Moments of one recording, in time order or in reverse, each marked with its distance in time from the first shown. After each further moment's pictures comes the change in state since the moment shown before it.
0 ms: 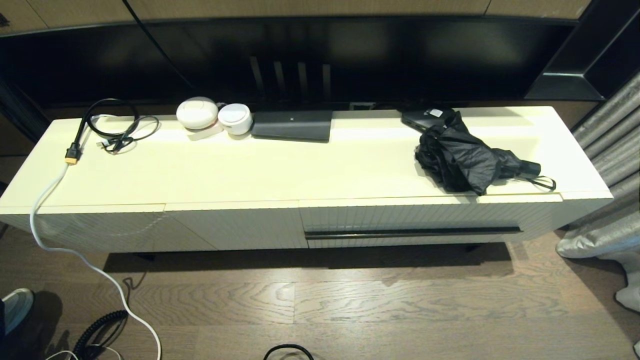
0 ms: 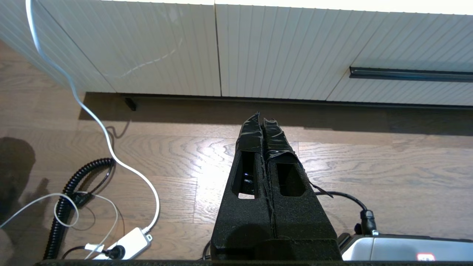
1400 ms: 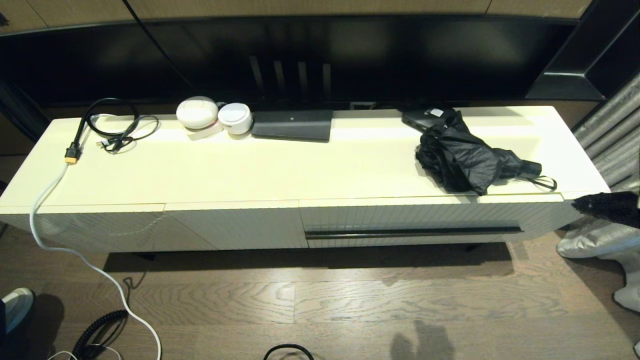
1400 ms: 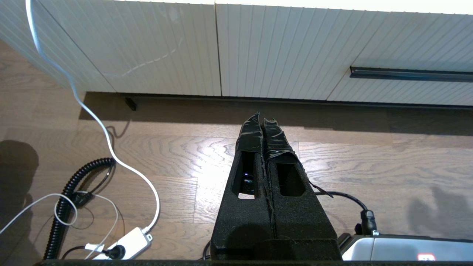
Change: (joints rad) left arm 0.000 0.000 0.000 0.000 0.000 0.000; right arm 0.330 1.120 -0.864 0.312 -0.097 -0.827
